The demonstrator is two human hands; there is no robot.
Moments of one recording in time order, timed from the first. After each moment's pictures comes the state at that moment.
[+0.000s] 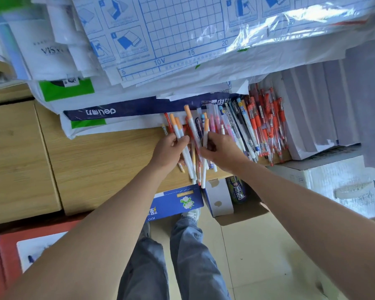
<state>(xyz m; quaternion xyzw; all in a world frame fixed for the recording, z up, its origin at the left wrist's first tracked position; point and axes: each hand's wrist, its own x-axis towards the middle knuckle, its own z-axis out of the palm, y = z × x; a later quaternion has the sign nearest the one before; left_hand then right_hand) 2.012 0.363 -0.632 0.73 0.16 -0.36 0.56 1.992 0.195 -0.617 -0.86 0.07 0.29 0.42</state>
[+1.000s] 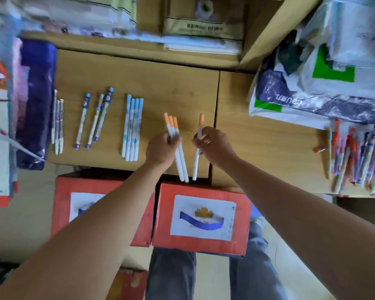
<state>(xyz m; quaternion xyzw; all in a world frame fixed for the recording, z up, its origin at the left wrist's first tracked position) 1.960 0.792 -0.650 0.81 0.27 -0.24 0.46 1.991 0.641 -0.643 -0.85 0.07 0.32 0.42</state>
